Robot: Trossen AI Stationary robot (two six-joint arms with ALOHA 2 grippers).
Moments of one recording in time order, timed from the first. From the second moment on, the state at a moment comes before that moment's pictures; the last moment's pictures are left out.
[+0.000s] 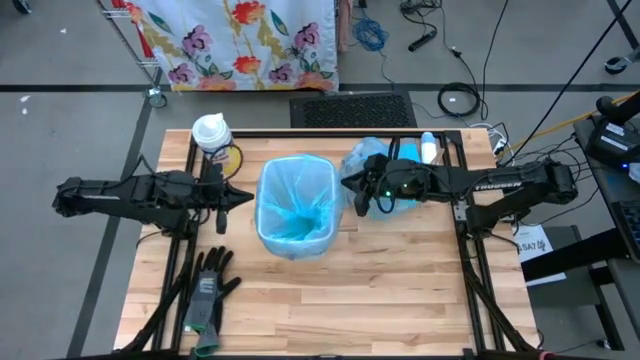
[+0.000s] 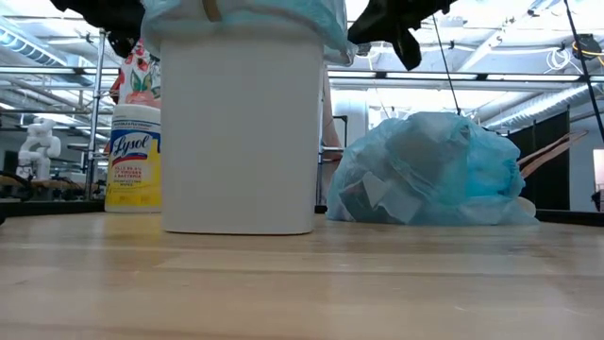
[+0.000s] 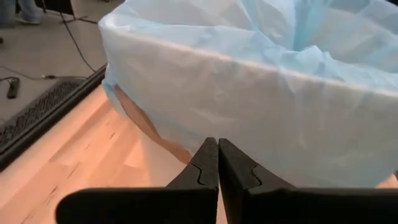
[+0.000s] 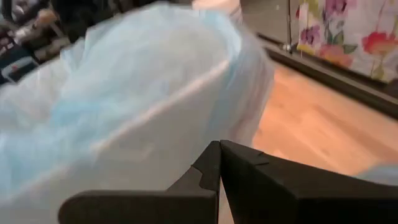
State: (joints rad) left arm -0.06 0.56 0.64 -0.44 -0.20 -0.20; right arm -0.02 1.26 1.00 -0.13 0.26 0.51
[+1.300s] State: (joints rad) left arm 0.10 0.42 0.63 -0.50 0.07 -0.20; right arm 0.14 1.15 0.93 -0.50 0.42 0.67
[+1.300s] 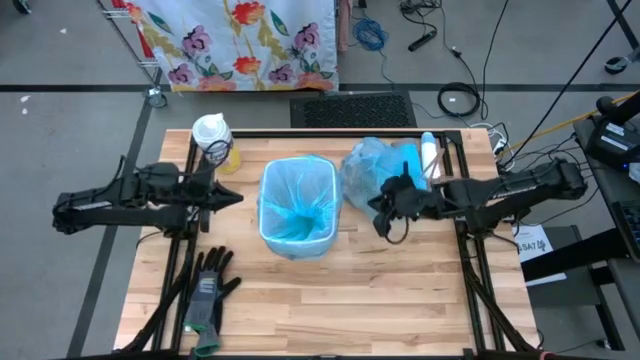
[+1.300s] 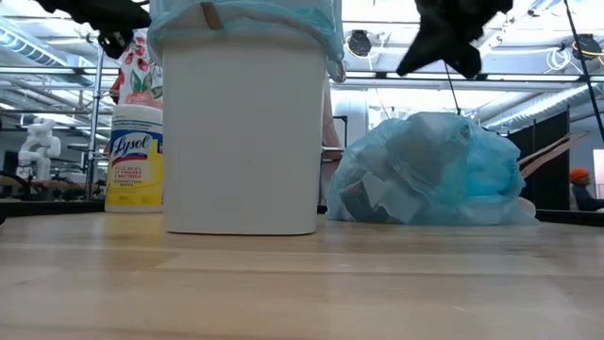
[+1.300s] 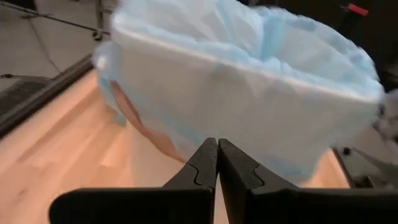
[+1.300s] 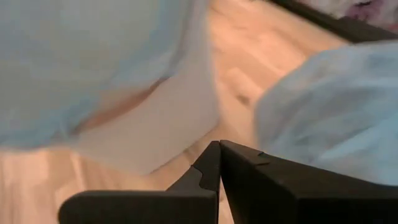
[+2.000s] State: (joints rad) left arm 0.00 0.10 0.06 0.08 0.11 -0.17; right arm 0.16 0.88 0.23 0.56 0.18 0.60
